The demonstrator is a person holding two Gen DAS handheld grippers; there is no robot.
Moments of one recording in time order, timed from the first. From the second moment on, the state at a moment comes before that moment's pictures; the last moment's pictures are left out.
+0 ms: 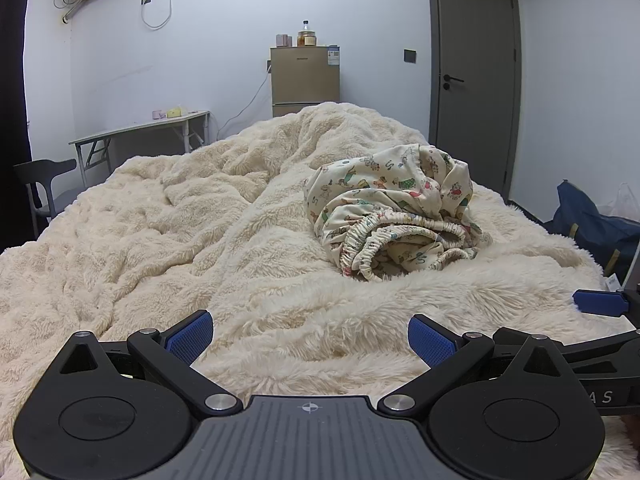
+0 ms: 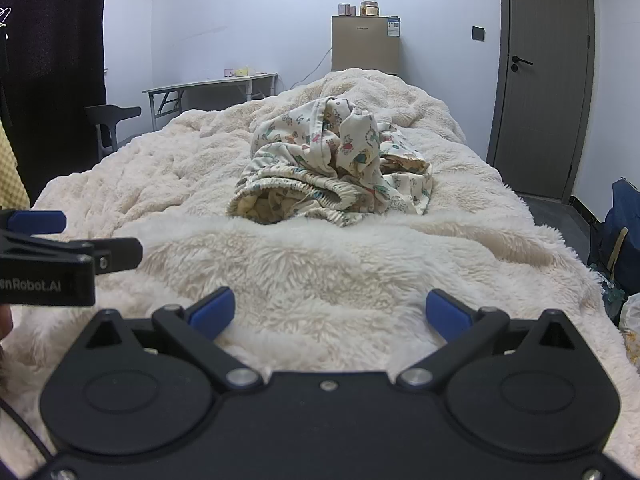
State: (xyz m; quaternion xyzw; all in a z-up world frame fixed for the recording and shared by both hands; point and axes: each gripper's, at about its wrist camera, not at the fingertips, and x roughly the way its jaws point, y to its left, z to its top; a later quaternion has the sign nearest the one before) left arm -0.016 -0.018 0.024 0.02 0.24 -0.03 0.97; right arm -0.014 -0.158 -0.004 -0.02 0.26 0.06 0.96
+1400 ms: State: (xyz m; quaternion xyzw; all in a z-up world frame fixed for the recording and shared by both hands) left arm -0.016 -0.016 0.026 0.02 0.24 -0.03 0.97; right arm -0.003 -0.162 0.004 -0.02 0.26 0.09 0.96
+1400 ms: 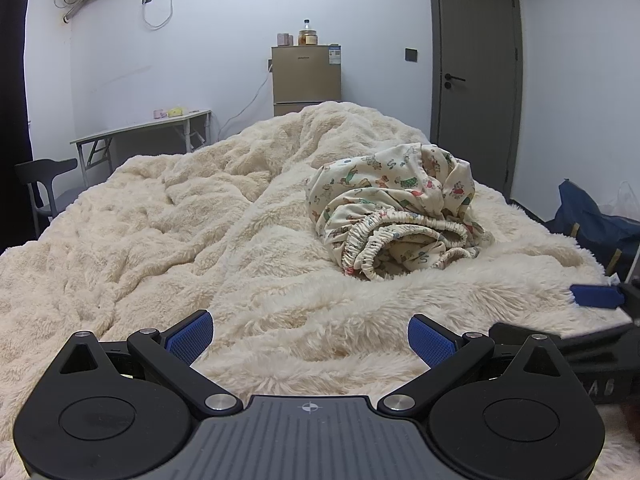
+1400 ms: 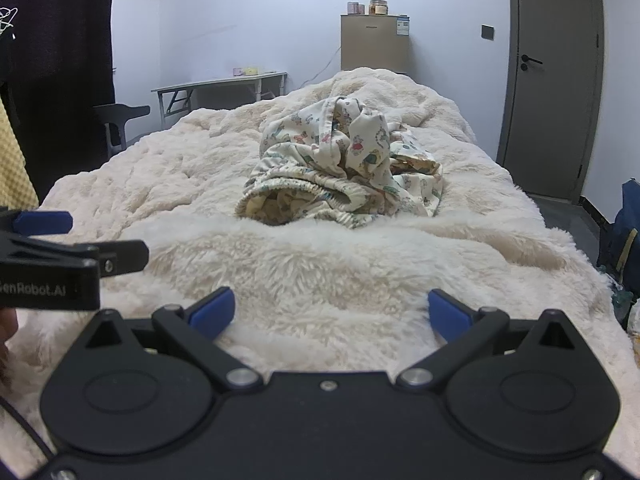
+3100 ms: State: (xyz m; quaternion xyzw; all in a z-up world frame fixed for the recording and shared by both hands) left arm 0.039 0.020 0.019 0.03 0.20 -0.11 0.97; right arm 0.144 -0.207 0.149 -0.01 0.16 0.11 0.98
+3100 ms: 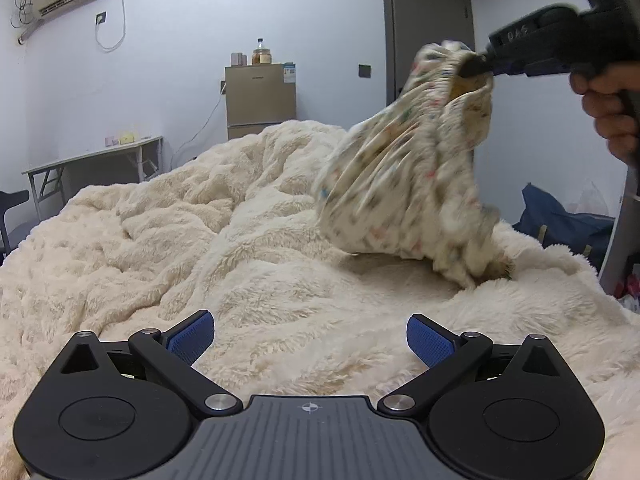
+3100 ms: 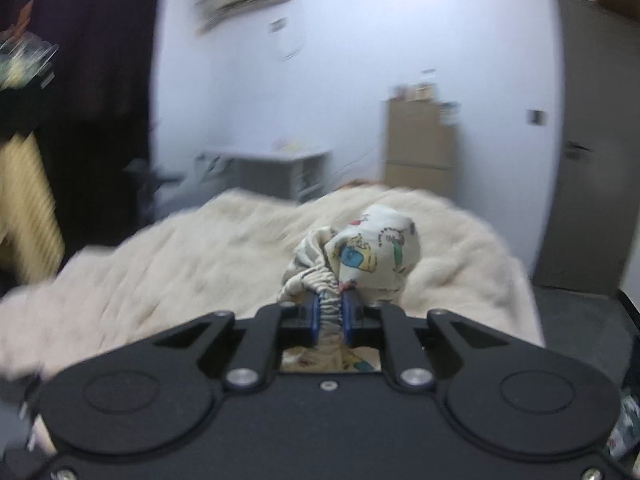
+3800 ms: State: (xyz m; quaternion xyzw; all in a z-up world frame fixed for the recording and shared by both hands) left arm 0.032 0.014 0.013 0.04 0.22 -0.07 0.97; right arm 0.066 -0.202 0.081 -0.11 0.17 0.10 0.97
